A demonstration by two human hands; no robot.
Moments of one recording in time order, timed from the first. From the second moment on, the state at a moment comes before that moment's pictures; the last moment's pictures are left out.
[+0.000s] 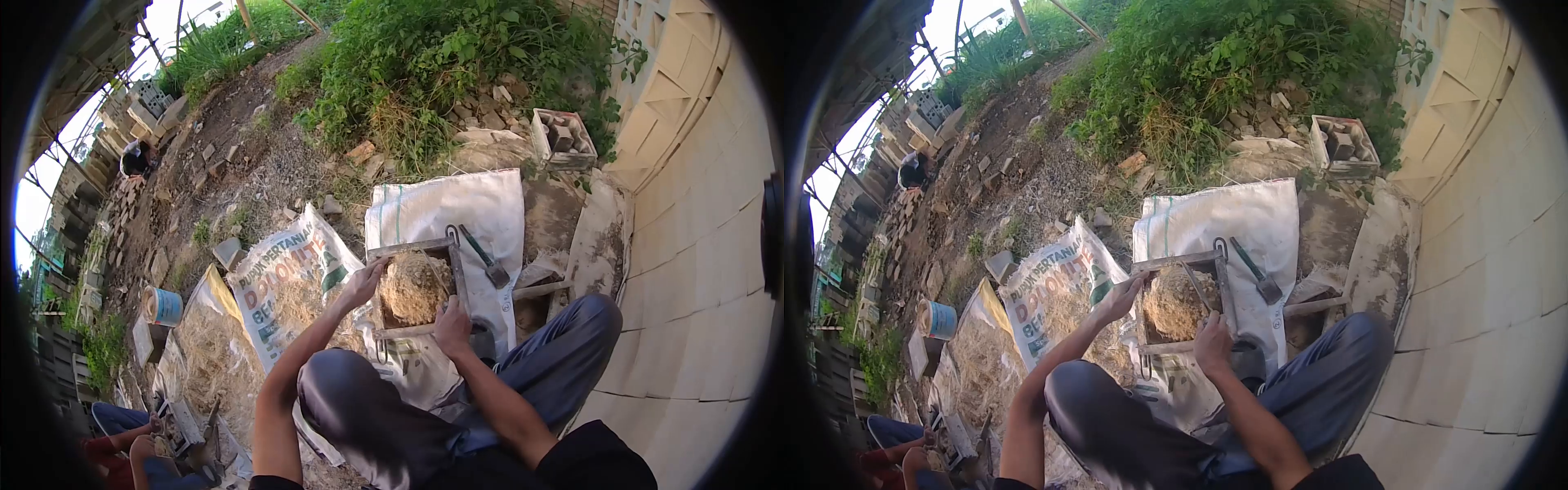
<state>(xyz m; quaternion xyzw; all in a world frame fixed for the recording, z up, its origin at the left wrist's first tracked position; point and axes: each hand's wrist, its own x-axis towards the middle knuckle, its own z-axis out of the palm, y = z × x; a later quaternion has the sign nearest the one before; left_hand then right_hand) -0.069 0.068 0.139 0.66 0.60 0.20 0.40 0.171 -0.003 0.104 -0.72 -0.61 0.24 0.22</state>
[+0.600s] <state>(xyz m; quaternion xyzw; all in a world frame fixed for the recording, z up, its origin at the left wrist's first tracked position) 0.019 0.080 0.042 0.64 0.67 0.33 0.19 0.242 0.056 0.030 -0.70 -0.35 0.44 0.43</state>
